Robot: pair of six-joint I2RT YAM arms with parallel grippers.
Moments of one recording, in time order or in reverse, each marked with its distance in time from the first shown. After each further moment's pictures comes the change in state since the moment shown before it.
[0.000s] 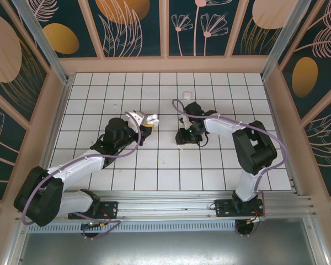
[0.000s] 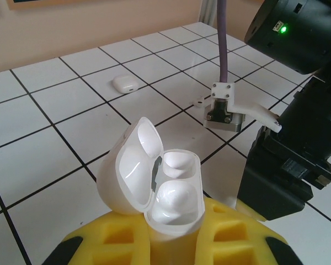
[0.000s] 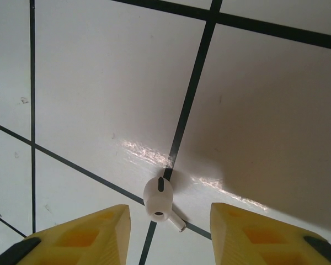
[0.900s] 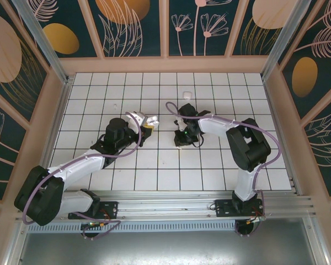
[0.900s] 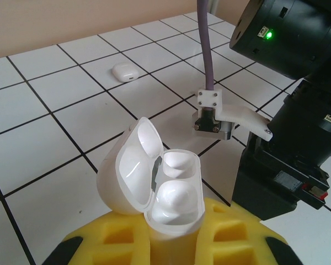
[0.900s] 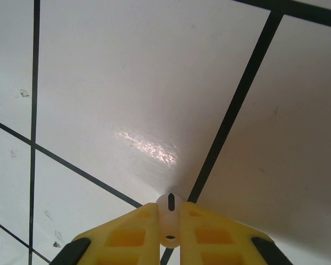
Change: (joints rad) left arm 0.000 0.008 0.000 -0.028 -0.001 0.000; right arm 0.040 0.060 0.040 -0.006 0.000 -0.014
